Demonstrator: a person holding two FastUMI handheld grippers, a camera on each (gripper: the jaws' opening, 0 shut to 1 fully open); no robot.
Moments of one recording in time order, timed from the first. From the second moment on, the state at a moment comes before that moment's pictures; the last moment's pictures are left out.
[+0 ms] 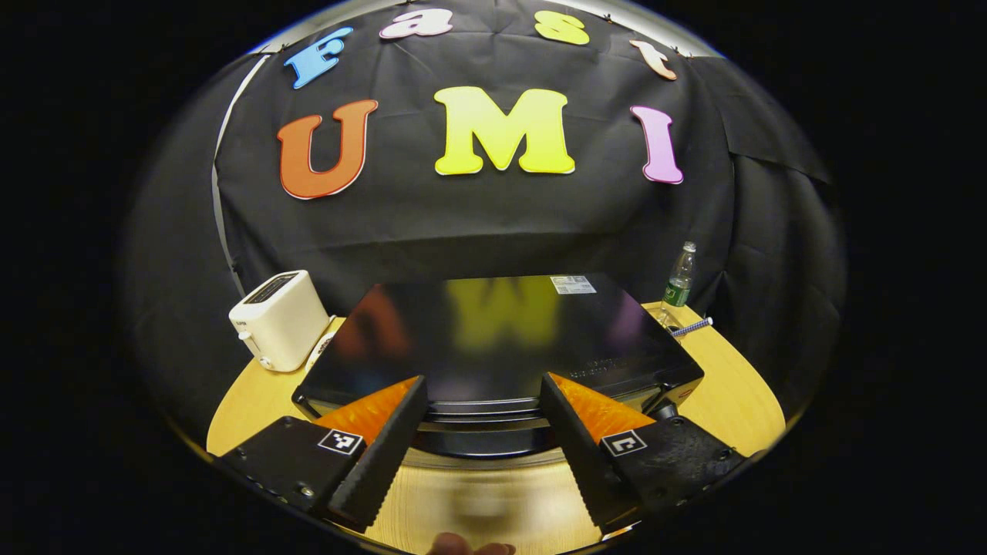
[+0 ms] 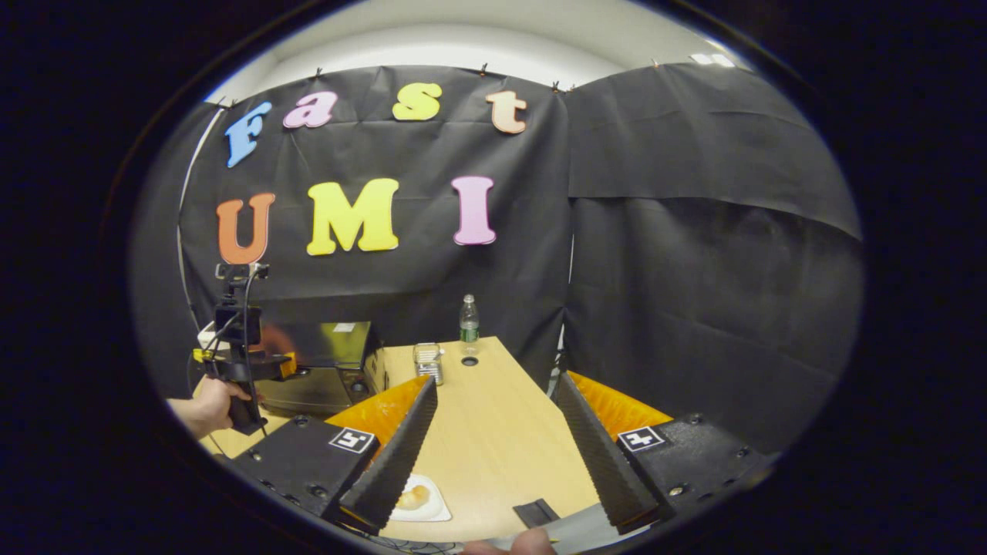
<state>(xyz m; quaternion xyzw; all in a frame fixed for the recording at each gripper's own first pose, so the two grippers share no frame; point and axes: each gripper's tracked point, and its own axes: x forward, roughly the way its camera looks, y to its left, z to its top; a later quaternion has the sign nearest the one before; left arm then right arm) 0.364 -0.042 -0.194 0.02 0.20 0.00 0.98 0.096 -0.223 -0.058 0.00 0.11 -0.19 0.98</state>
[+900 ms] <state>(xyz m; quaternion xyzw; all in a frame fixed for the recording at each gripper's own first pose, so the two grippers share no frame) 0.255 -0.047 -0.262 -0.03 0.33 -0.03 0.94 0.066 -0.185 -0.058 0.00 0.10 -0.17 0.98</state>
